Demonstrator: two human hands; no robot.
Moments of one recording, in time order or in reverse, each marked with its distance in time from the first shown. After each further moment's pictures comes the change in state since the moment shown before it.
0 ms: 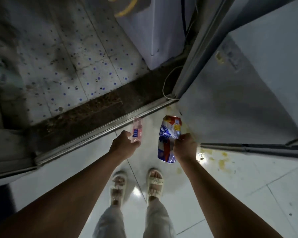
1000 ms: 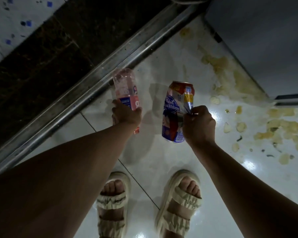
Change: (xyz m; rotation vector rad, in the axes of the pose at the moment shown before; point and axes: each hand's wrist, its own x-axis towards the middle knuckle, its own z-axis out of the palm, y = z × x) left_hand 0.412 -0.152 0.229 0.114 0.208 -0.078; right_hand 0.238 0.170 0.307 0.156 0.106 0.103
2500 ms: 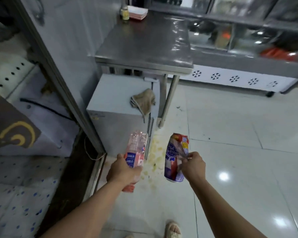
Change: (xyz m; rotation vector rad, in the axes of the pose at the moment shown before) left_hand -0.593 0.164 -0.385 0.319 -0.344 0.878; right_hand -0.488 -0.113 -0.493 0.494 0.623 0.421
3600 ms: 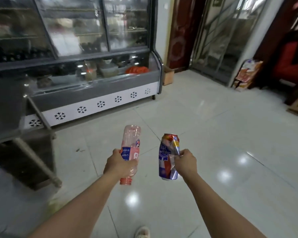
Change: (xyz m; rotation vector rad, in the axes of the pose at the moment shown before) left_hand -0.213 0.411 0.423 0.204 -0.274 0.524; right_hand 0.163 0.318 -0.486 0.297 0.439 0.241
